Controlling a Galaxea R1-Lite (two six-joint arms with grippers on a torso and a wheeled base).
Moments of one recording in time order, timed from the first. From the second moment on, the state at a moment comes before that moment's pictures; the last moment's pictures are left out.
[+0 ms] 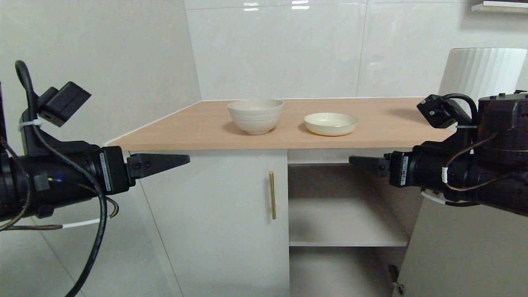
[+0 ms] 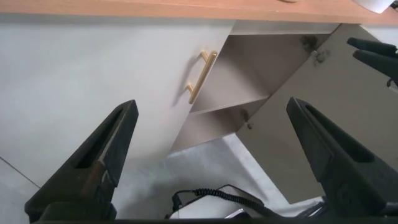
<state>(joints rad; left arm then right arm) -0.23 1.29 -0.90 -0.03 -0.32 -0.30 0.51 1.51 -0.86 -0.40 0.01 0.21</state>
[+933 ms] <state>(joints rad) -0.23 1.43 -0.85 -0.17 -0.32 -0.32 0.51 1.54 -0.86 -0.40 0.02 0.21</state>
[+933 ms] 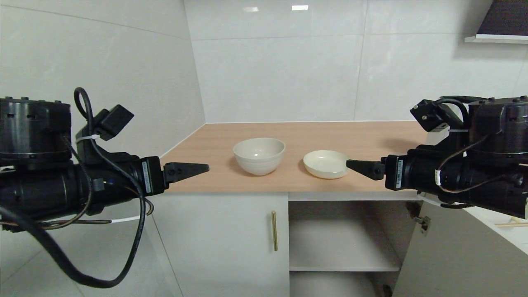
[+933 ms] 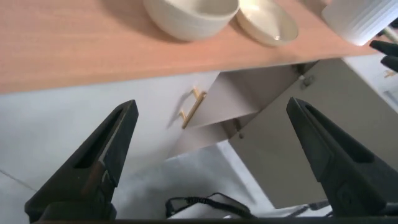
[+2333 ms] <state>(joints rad) -0.31 1.87 -1.39 0.02 -0.15 -0.72 0.44 1.78 -1.17 -0.17 -0.12 0.35</state>
